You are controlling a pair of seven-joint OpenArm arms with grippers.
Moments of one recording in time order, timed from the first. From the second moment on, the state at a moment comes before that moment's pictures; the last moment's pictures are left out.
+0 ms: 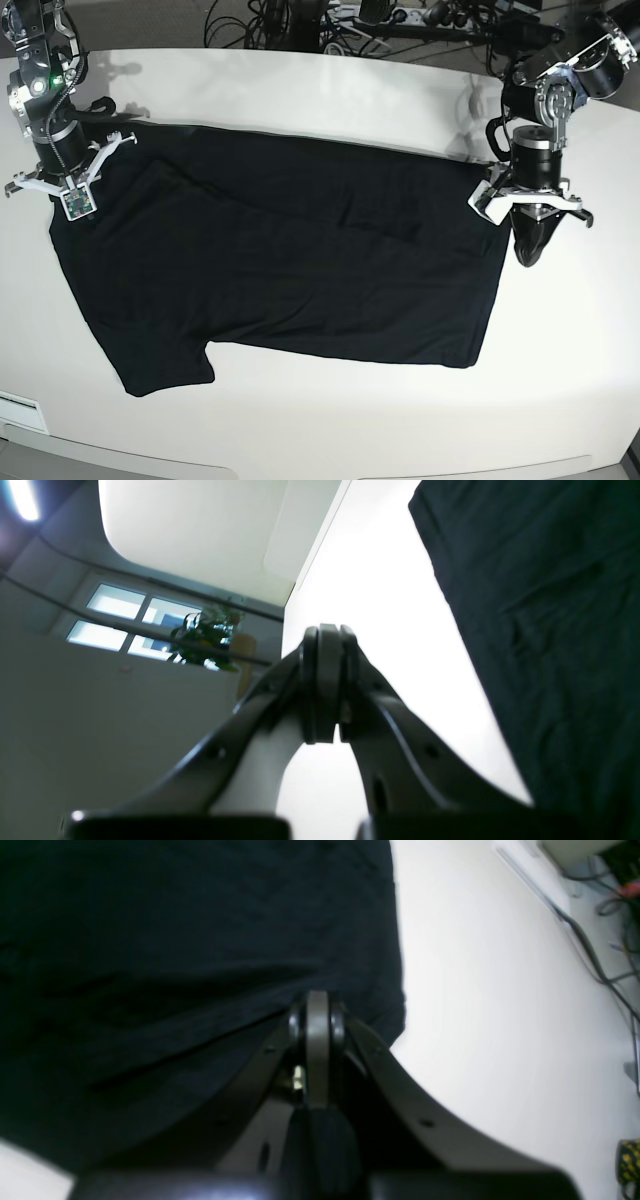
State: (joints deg) left arm 0.4 -55.7 47.7 108.8 30.6 34.9 42.2; right arm -26.5 35.3 5.5 117.5 7.9 4.2 -35.7
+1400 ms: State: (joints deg) left arm 22.2 -64.0 47.5 124.6 22.8 6.2 46.1; right arm -50.9 32.0 12.8 121.9 2.2 9.5 -48.2
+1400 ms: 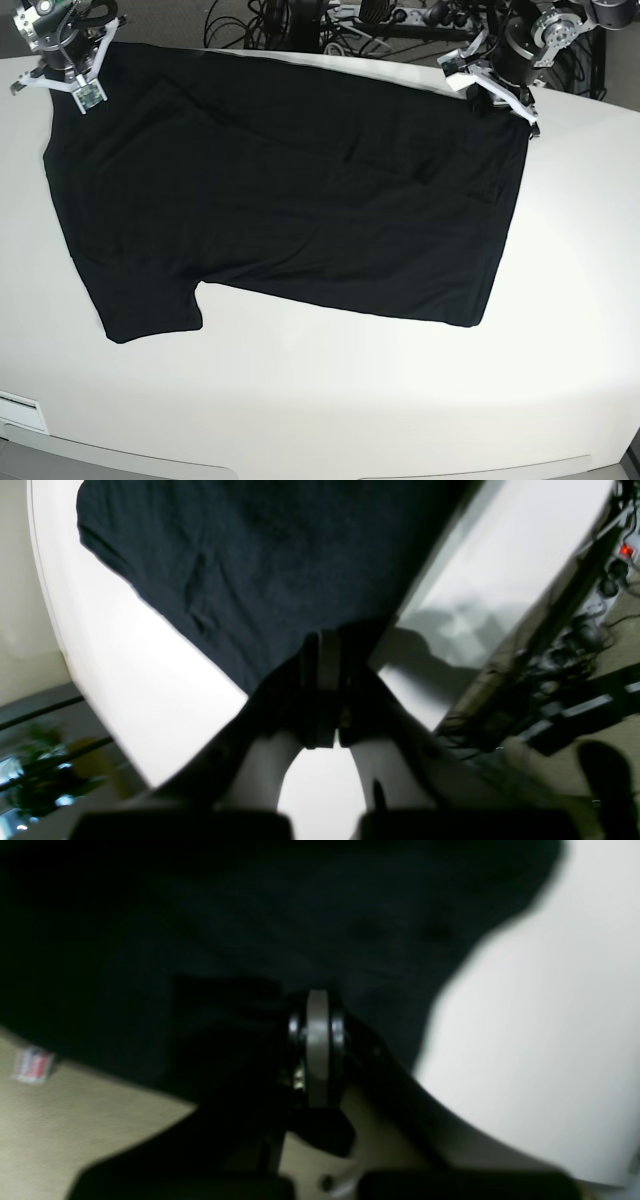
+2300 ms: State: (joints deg) left arm 17.6 -53.0 24.5 112.8 -4.7 -10.0 37.6; right arm -50.8 31.7 15.8 126.2 10.5 10.9 -45.1
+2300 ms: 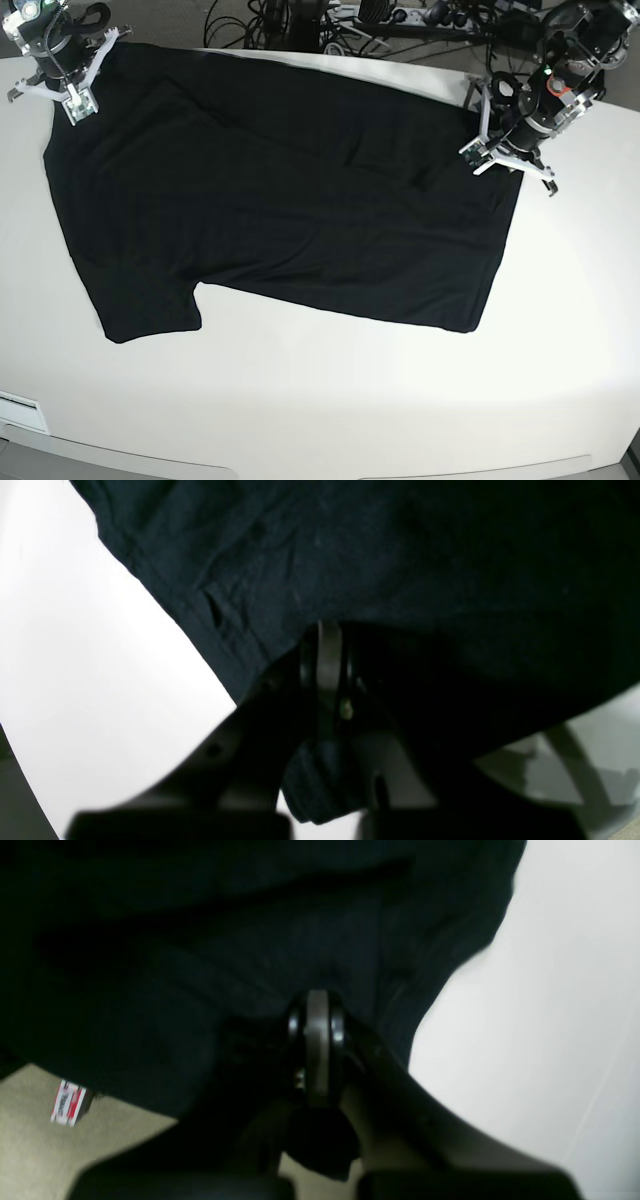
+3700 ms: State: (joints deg) left arm 30.9 -52.7 24.7 125.7 15.9 -1.5 47.7; right arm -45.8 30.0 16.4 109.3 14.1 9.6 -41.2
